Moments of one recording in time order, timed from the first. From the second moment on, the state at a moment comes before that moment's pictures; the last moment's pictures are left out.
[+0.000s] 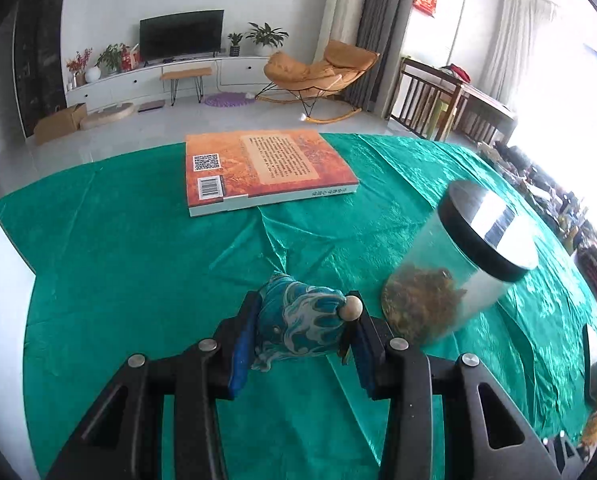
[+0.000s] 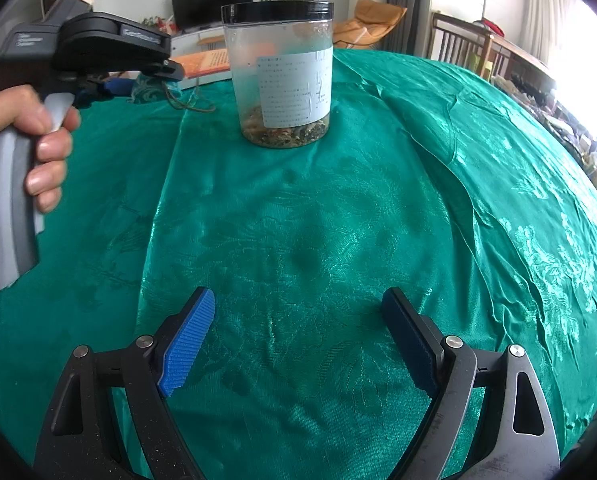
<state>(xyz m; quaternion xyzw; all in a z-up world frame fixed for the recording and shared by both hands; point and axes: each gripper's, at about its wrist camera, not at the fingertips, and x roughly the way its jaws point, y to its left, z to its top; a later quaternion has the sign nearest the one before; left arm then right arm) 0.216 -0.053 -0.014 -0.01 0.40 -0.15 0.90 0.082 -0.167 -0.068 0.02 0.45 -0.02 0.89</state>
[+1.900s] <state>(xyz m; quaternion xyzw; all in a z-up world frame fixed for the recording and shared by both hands) 0.056 0.030 -0.038 0.07 0.46 0.03 0.89 0.030 -0.201 -0.059 0.09 0.45 -0.10 0.88</state>
